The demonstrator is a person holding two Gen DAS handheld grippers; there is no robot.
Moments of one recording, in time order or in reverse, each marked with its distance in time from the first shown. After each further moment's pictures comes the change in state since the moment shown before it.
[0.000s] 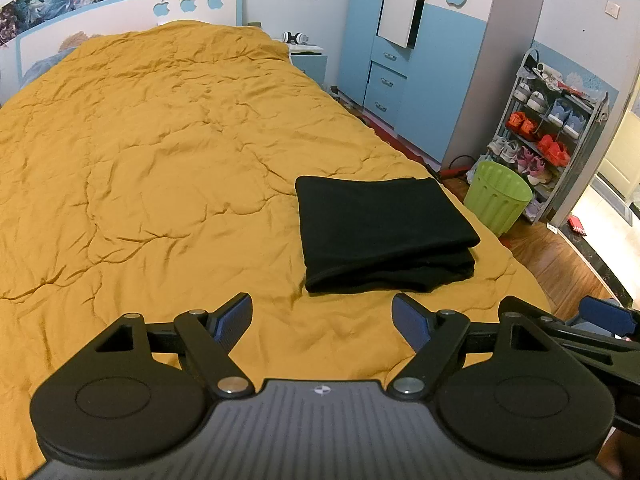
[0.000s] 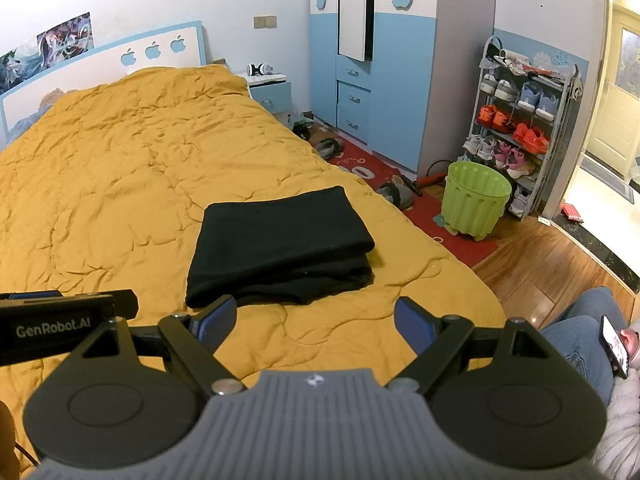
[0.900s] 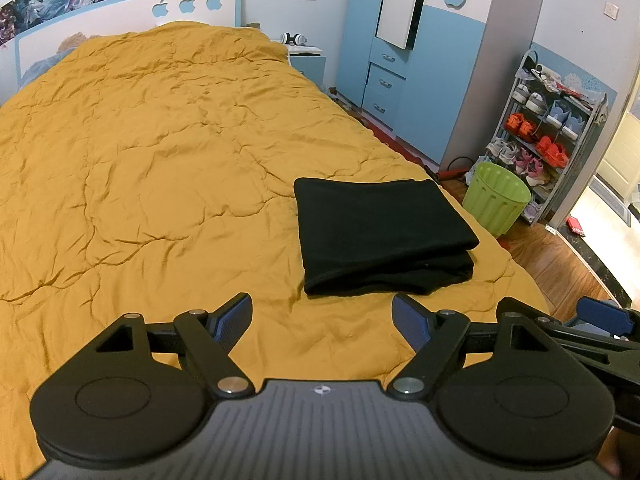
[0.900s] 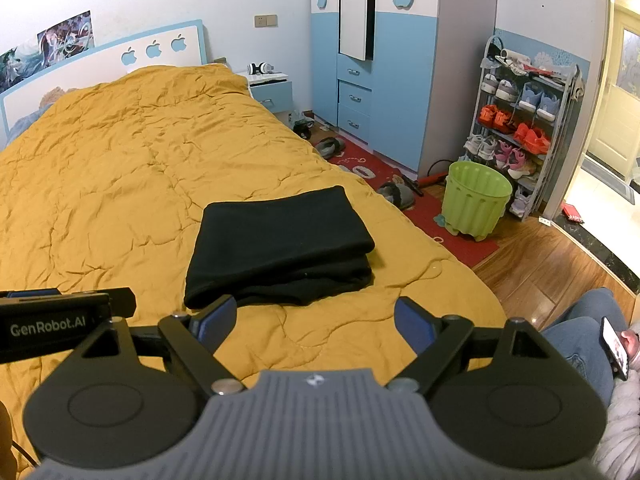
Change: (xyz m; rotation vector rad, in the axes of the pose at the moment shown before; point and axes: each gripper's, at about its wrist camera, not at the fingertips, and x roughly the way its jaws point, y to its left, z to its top) left arm 0.001 -0.001 0.002 0.001 -0.003 0.000; right arm 0.007 0.002 0.004 -0.004 0.003 0.002
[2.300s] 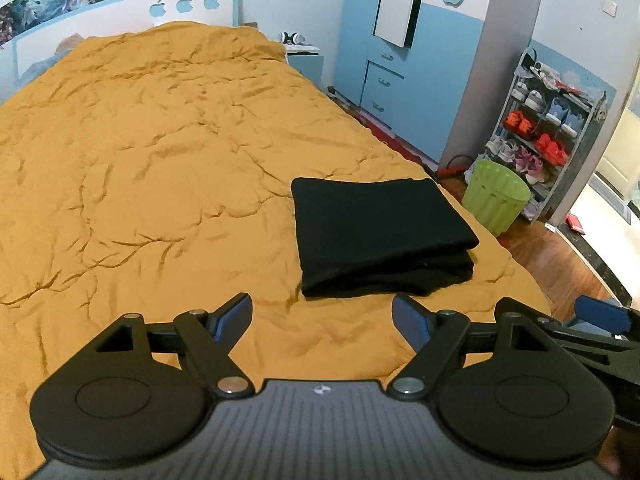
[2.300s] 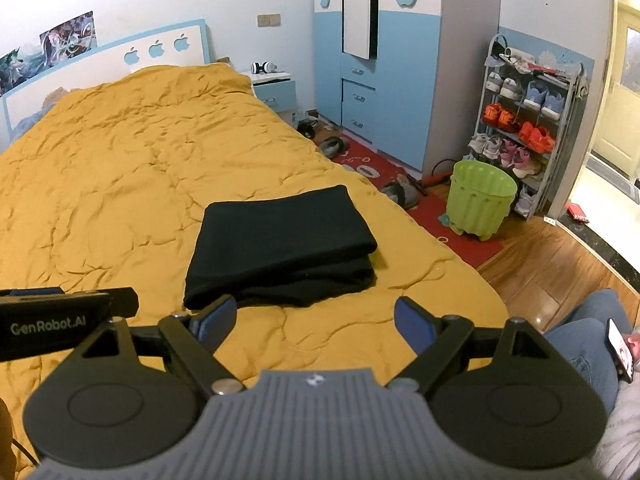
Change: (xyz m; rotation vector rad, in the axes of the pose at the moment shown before) left arm 0.003 -0.002 0.003 0.004 0.005 0.000; right arm 0.009 -0.001 -0.001 0.000 0.004 0.011
